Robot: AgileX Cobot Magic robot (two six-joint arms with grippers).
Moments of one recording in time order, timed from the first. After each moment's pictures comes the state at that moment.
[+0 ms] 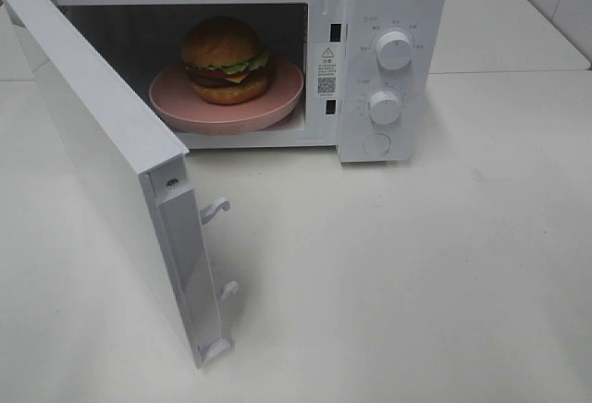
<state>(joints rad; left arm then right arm) 0.06 -0.01 -0.52 -0.23 1.08 0.14 0.42 0.82 -0.72 -0.18 0.97 0.09</state>
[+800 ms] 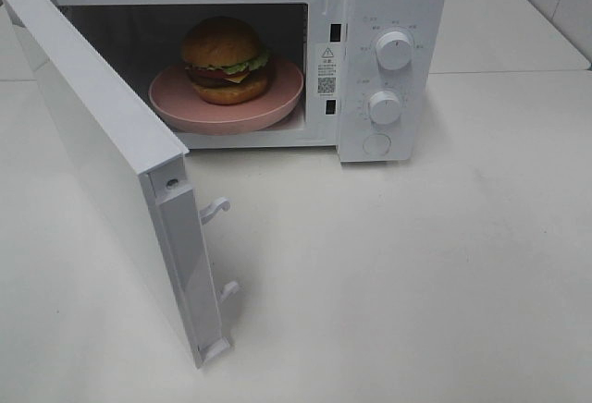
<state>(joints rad) 0.06 -0.01 -0.52 -0.23 1.08 0.14 0.29 0.20 -0.53 -0.17 1.06 0.09</state>
